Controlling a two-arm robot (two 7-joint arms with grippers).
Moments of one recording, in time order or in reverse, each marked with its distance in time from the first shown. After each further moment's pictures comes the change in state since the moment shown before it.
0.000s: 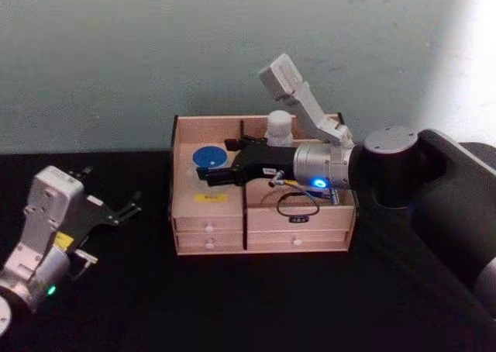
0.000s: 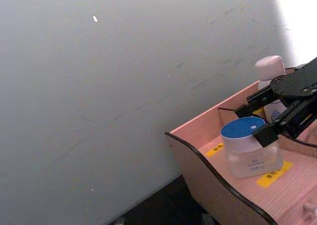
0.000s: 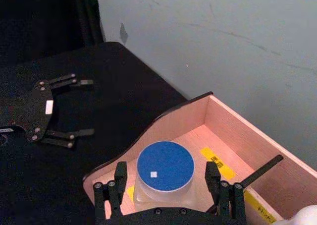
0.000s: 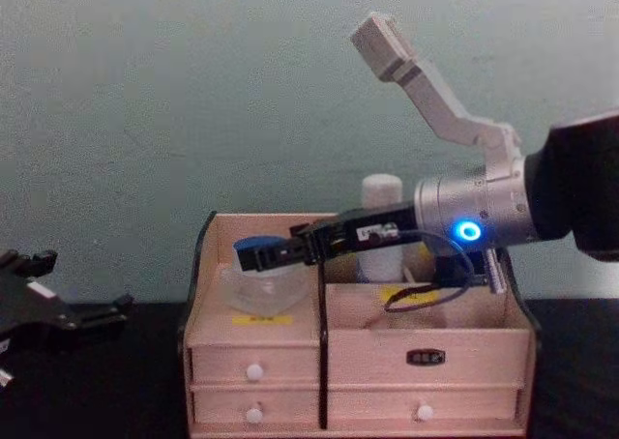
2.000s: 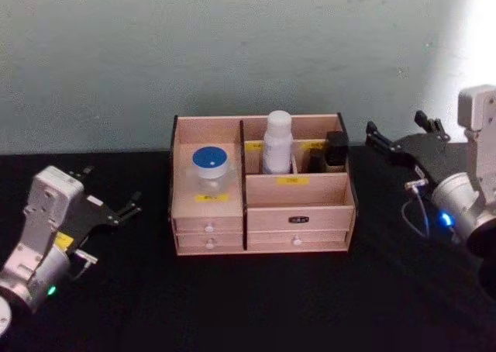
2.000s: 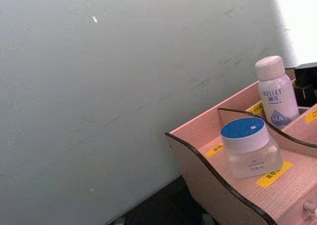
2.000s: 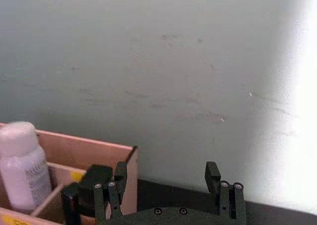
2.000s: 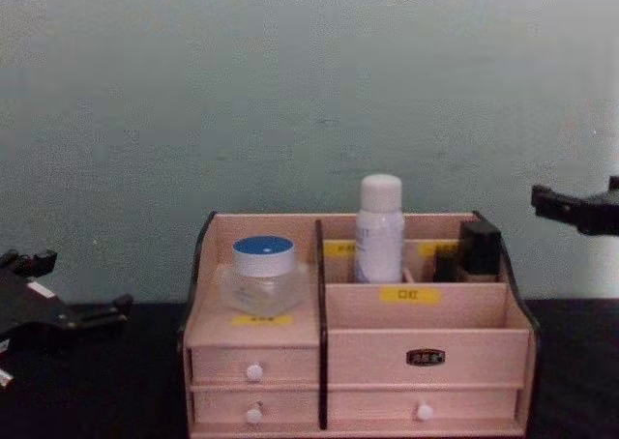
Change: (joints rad) left arm 0.000 0.000 0.000 0.000 0.000 0.000 0.000; right arm -0.513 0.171 0.414 -0.509 -0.065 -0.211 -0.599
